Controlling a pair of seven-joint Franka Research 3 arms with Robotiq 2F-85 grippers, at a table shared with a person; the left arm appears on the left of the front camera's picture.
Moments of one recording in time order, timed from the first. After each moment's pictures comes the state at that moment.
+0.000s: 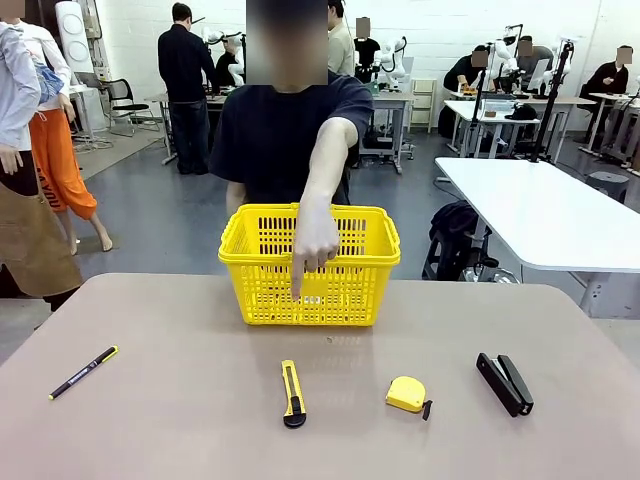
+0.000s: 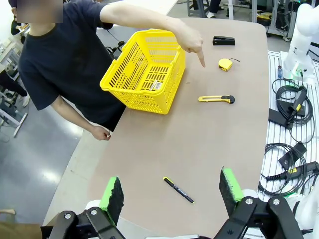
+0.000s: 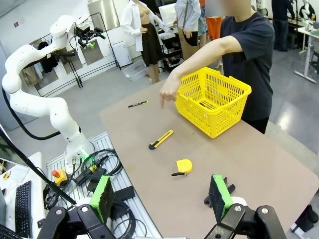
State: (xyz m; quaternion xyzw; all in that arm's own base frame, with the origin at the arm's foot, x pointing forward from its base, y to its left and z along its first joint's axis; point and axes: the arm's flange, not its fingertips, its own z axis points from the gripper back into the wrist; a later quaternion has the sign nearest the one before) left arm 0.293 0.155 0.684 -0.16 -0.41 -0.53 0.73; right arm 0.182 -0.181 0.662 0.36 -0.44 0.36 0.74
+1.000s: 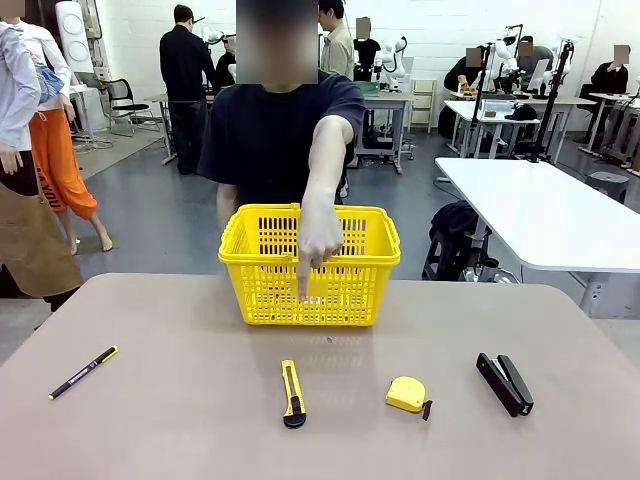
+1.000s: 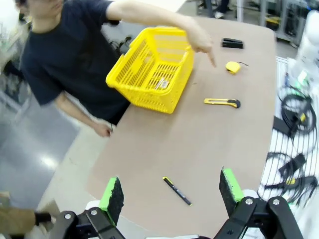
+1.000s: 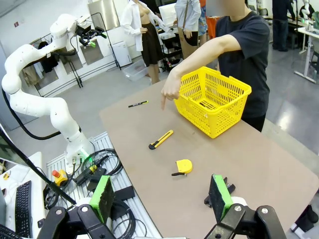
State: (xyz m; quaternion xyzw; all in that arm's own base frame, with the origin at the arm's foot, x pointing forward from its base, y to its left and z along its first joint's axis) left arm 0.308 0.123 0.695 -0.15 -0.39 -0.48 0.77; right arm 0.182 -0.180 0.662 0.36 -0.44 0.36 0.74
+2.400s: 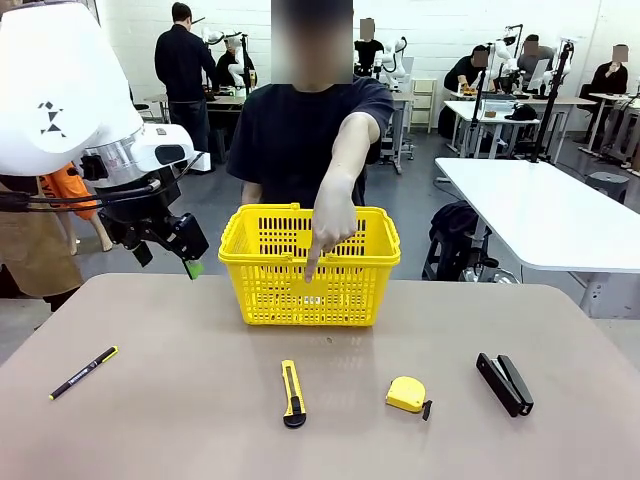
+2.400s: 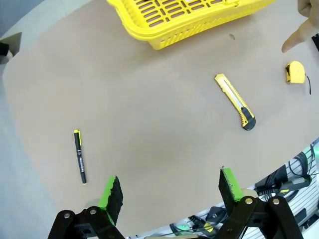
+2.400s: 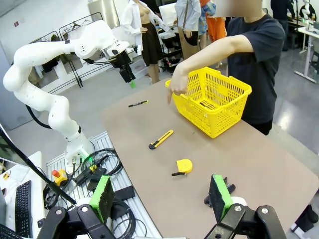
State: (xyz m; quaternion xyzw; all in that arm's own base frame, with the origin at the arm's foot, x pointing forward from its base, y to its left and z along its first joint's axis) left arm 0.379 -0.169 0.537 -0.04 -0.13 -0.18 0.97; right arm 0.182 -0.180 0.662 0.36 -0.44 0.37 0.74
